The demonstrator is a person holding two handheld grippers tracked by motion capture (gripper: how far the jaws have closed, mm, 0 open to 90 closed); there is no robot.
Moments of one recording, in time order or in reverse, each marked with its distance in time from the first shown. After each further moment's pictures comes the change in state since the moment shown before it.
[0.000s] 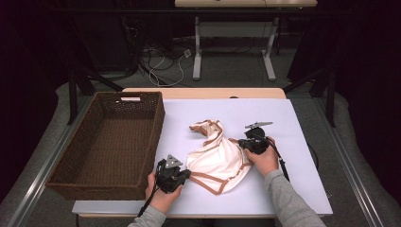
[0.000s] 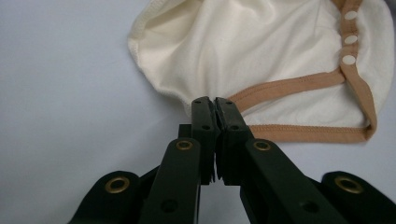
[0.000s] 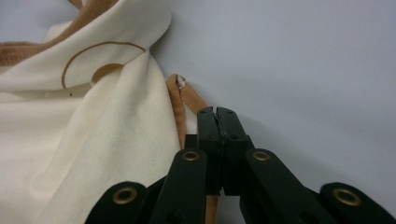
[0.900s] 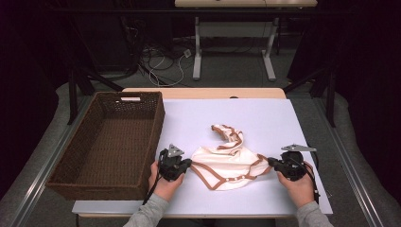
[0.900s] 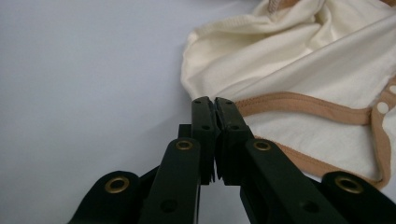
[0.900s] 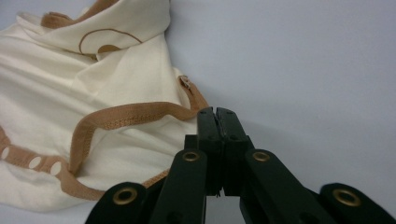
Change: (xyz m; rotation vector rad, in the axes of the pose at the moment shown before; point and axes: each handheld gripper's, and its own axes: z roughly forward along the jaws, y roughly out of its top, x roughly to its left) left arm 0.016 0.028 0.015 -0.048 0.045 0.006; right arm -0.030 -0.079 -0.094 -0.089 -0.052 0.106
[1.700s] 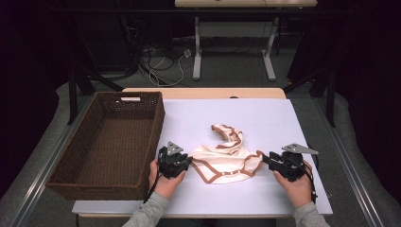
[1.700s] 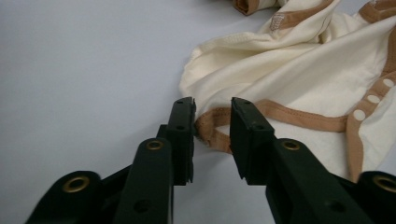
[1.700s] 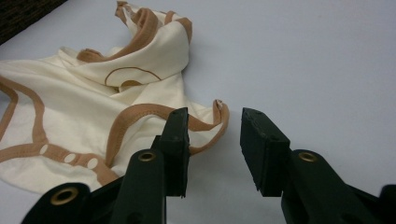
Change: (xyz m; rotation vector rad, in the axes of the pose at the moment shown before) left arm -0.002 0.001 -0.003 -0.044 0.022 -0.026; right arm 0.010 0.002 -0.006 -0.139 0.028 -0.032
